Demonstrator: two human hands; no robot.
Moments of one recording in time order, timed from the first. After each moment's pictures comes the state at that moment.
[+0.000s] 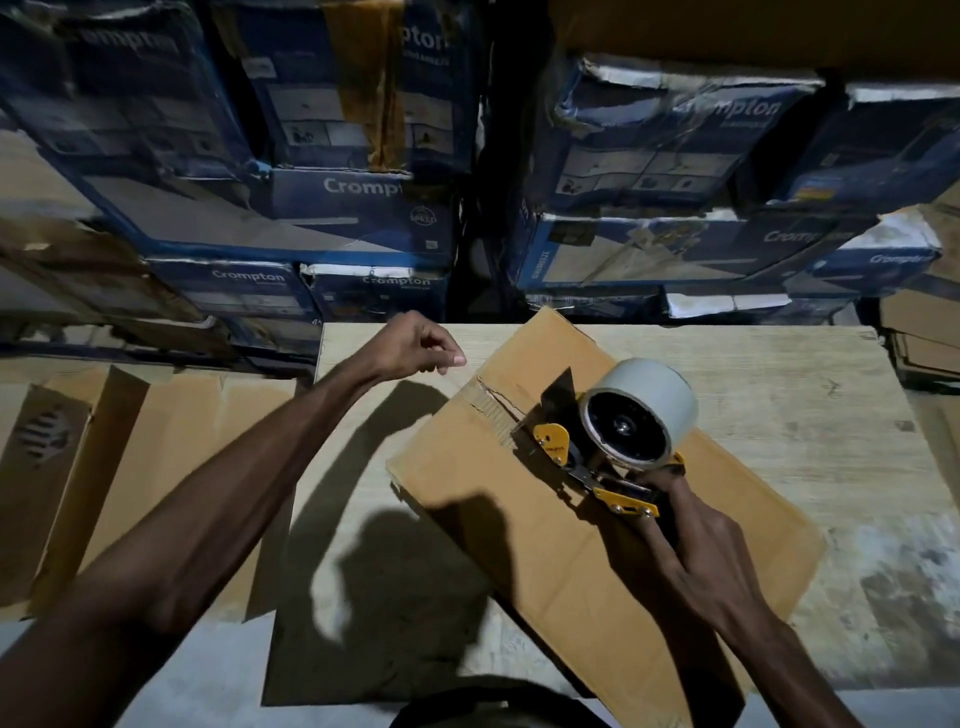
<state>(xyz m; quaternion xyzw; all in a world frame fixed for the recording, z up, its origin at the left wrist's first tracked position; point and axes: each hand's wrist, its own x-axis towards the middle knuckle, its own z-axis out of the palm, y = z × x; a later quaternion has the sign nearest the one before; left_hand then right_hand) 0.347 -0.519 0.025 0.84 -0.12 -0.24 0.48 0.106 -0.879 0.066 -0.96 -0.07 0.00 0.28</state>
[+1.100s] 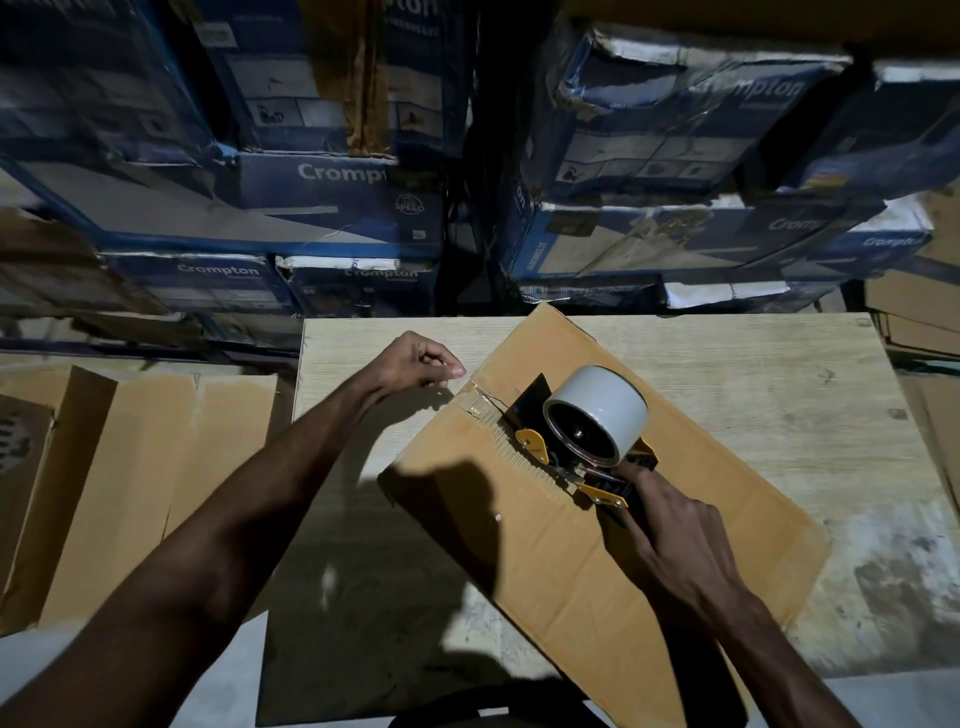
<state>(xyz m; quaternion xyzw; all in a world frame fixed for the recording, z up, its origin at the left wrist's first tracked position) 0.366 -0.521 -0.054 0.77 -0.07 -0.30 0.56 0.136 -0.866 0.038 -0.98 -0.08 0.05 0.19</state>
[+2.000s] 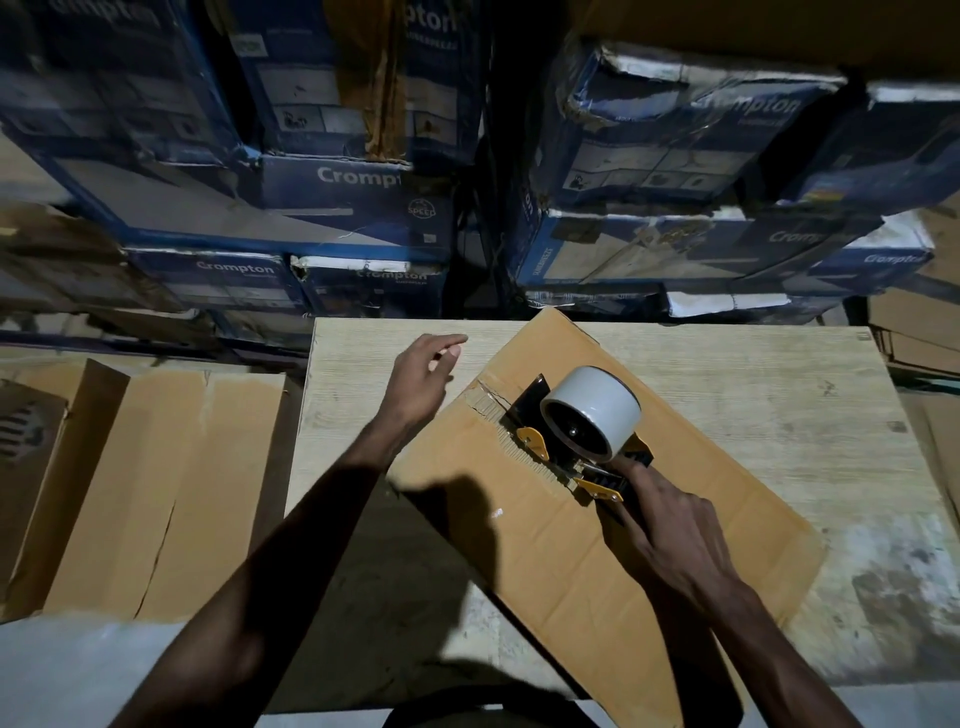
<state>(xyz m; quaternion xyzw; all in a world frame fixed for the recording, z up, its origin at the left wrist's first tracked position) 0.303 -0.551 -0.025 0.84 -0.01 -0.05 0.54 0.138 -0.871 0.031 -0.98 -0.10 0.05 0.15</state>
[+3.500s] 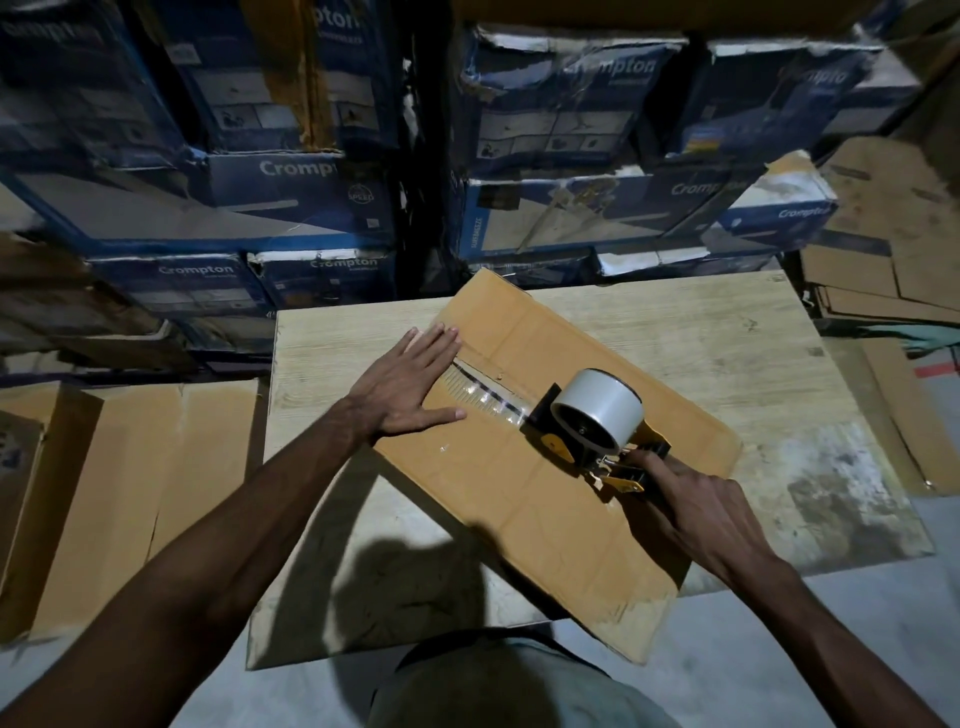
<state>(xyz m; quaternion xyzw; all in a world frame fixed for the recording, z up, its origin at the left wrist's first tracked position) 0.254 -0.572 -0.021 0.92 -0.38 -0.10 0.01 0.038 -0.948 0.054 -0.99 -0.11 0.05 0.06</state>
